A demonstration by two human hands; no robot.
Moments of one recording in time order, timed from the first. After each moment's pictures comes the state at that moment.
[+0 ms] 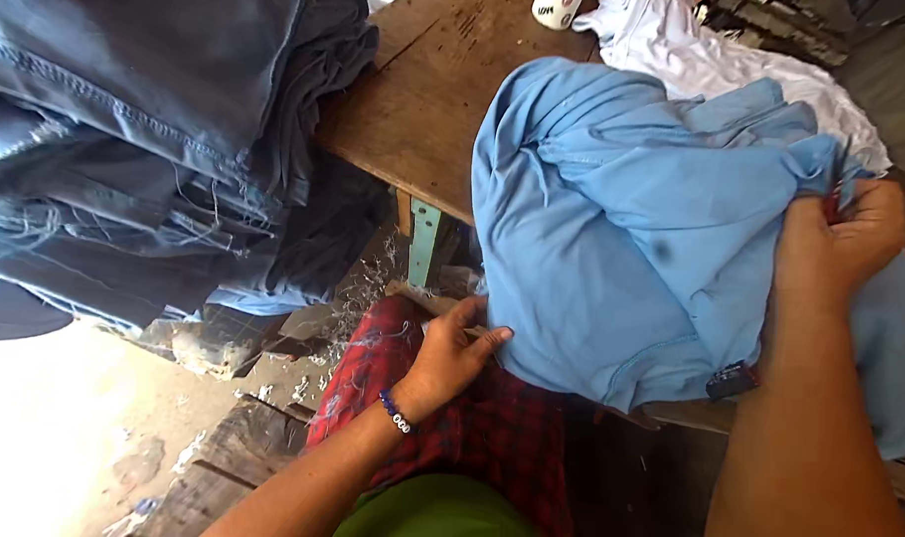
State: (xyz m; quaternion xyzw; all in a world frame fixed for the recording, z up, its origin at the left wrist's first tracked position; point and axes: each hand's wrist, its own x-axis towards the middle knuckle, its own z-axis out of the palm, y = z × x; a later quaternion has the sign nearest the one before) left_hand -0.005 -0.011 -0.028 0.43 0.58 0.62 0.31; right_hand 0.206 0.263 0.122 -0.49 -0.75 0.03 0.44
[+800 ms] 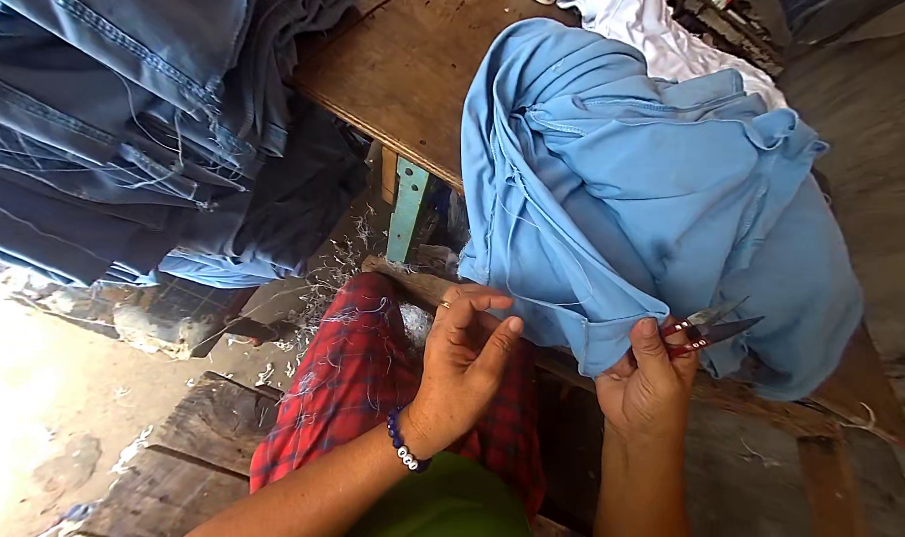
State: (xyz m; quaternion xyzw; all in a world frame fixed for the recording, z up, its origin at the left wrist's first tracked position) left_hand 0.055 -0.040 0.003 0.33 0.44 0.78 0.29; right_hand 0.197 0.062 0.051 -0.22 -0.57 0.57 0.55
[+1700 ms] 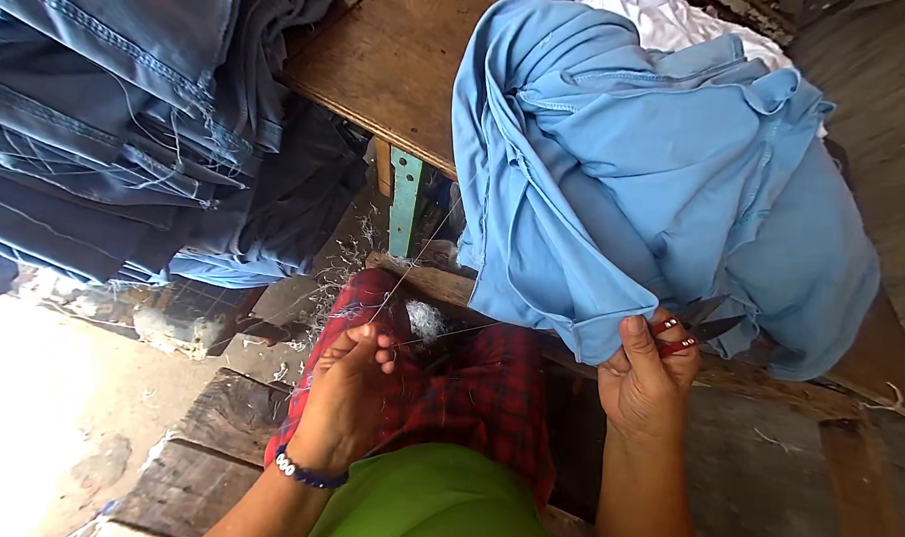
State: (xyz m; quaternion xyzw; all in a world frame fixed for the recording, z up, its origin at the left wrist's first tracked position) left_hand 0.005 -0.112 -0.034 -0.08 0.43 0.79 0.43; right_hand 0.206 0.054 0.039 -0.21 -0.59 0.55 0.55
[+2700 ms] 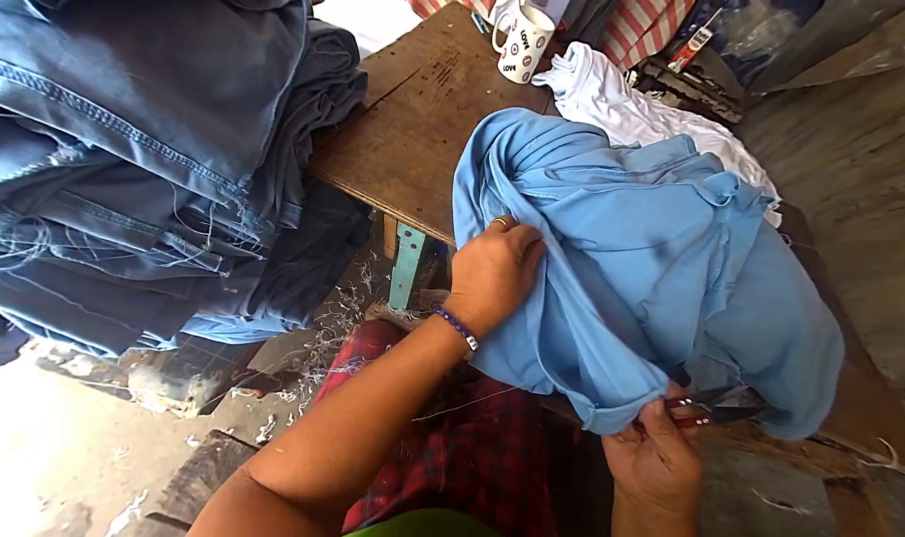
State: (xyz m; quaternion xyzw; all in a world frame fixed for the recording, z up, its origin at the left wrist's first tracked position) left_hand -0.020 0.077 0.061 0.55 0.64 0.53 -0.01; right_hand 0.218 0.059 0.040 -0.15 -0.53 0.63 0.55
